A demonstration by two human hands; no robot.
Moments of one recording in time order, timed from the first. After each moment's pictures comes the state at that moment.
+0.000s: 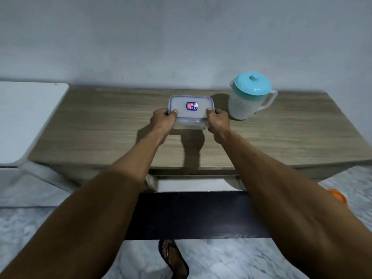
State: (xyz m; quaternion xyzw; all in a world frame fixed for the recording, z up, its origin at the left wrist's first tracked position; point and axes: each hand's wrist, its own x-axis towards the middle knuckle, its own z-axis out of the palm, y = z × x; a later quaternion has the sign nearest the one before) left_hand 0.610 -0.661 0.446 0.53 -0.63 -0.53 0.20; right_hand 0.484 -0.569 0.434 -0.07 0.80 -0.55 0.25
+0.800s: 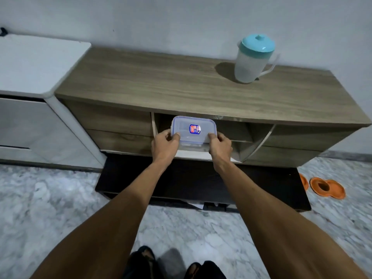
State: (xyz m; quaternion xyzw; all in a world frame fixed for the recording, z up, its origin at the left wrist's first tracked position) left_hand 0.798 -0.437 0.393 0.52 -0.64 -0.50 0.27; right_hand 0.677 -0.350 0.390 -0.06 0.79 -0.56 0.25
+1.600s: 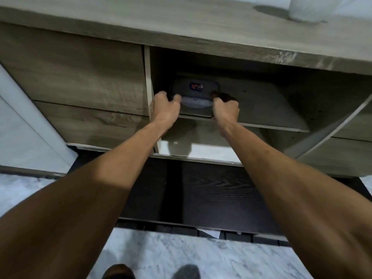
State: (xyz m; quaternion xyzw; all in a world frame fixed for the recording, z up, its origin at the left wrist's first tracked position) left_hand 0.720 -0.586 0.168 0.49 -0.68 -0.45 0.32; right_hand 0.599 -0.506 0.169 -0.13 0.78 -0.59 0.19
